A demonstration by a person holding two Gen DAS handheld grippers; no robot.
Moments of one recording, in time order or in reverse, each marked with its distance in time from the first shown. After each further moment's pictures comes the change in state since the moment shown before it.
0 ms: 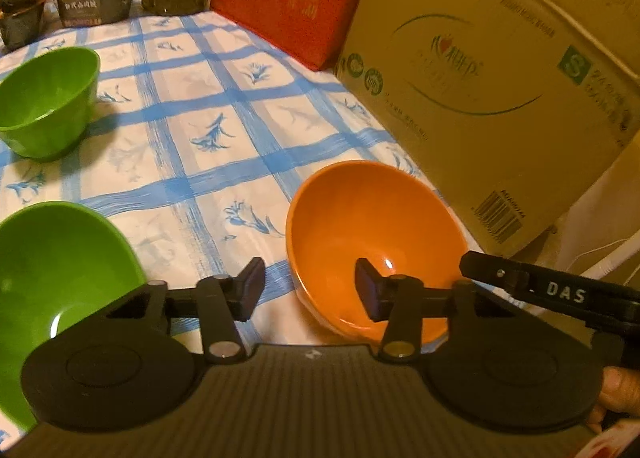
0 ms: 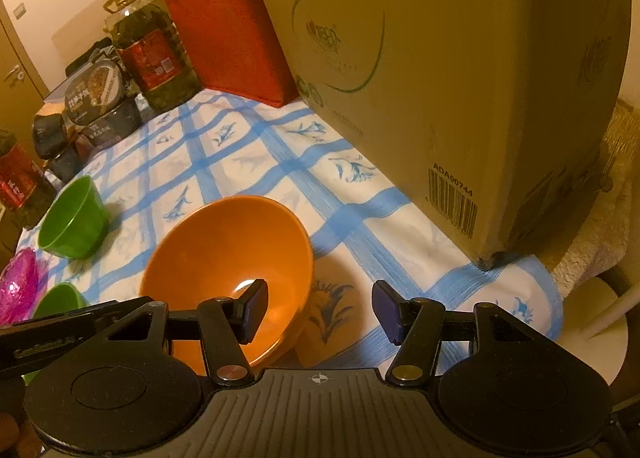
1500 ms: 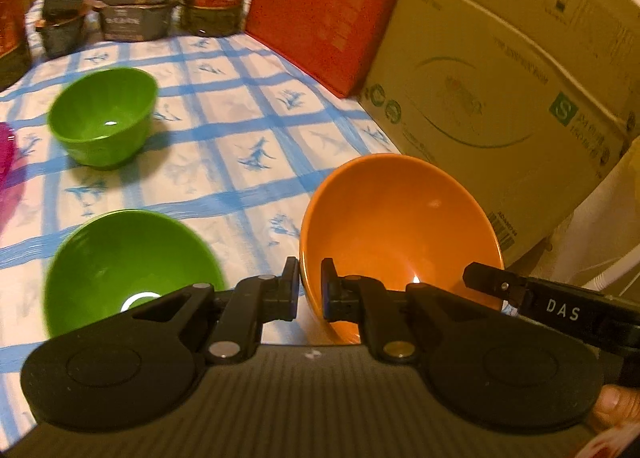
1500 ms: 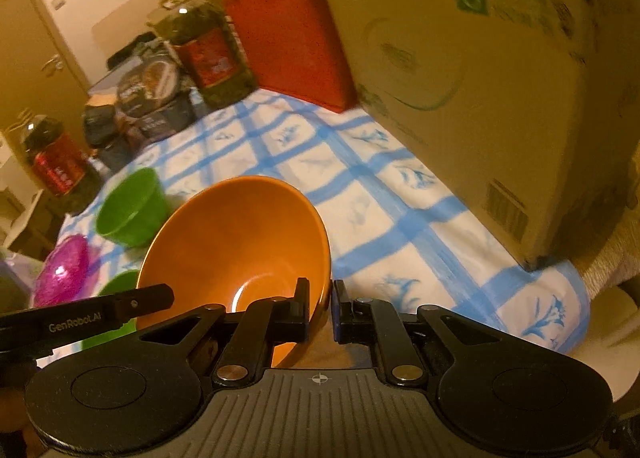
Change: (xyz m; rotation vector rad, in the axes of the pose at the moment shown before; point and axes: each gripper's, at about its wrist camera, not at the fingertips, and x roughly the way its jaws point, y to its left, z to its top) left arm -0.075 0.020 0.002 -0.049 -0.053 0.051; right arm -0.045 0.063 0.000 -0.071 -0.004 0.107
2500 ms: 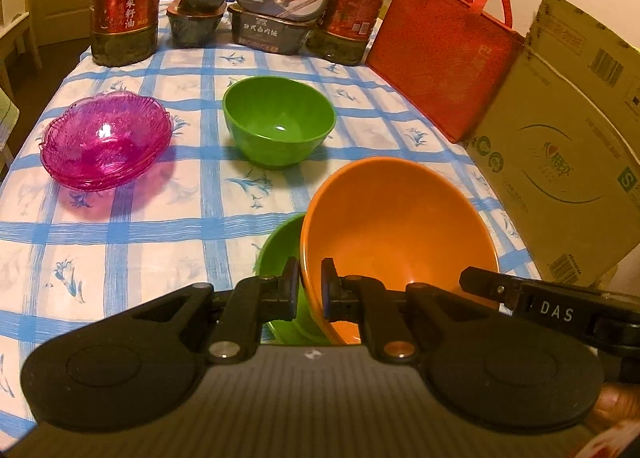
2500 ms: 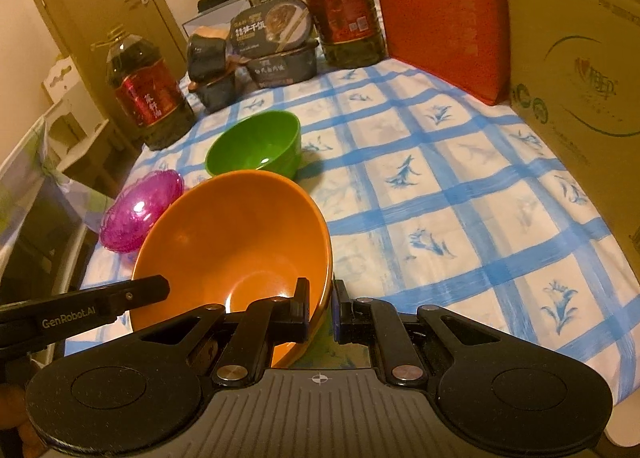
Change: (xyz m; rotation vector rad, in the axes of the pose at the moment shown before) left arm -0.070 0.127 -0.018 -0.162 -0.071 0.151; right arm 0.050 0.133 -0.018 -0.188 0.100 0.144
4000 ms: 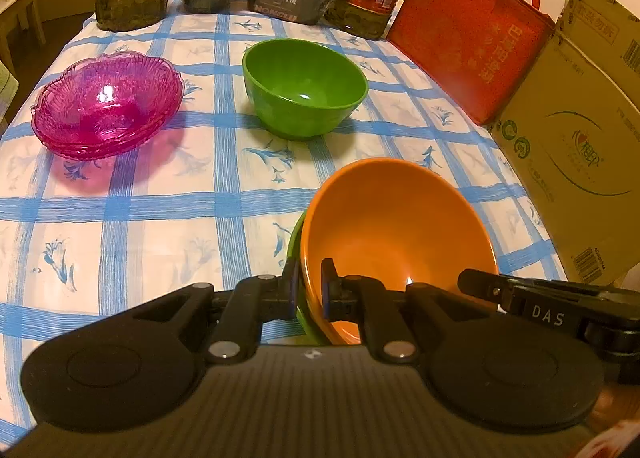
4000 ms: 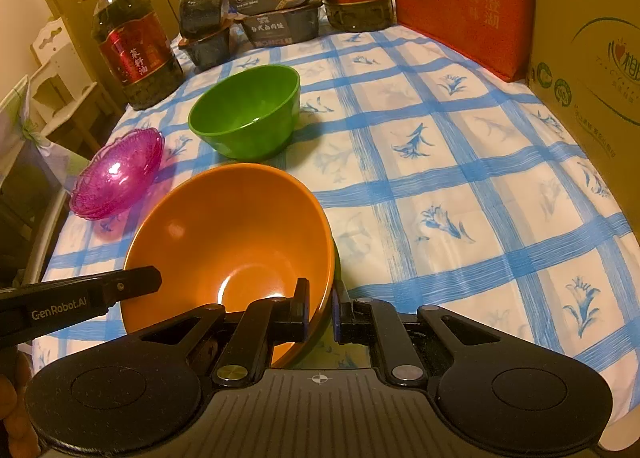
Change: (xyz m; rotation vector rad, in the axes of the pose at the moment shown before) left arm 0.039 0.025 -0.007 -0.032 0.063 0.010; right arm 0.049 0.006 -0.008 -0.044 0.083 -0.041
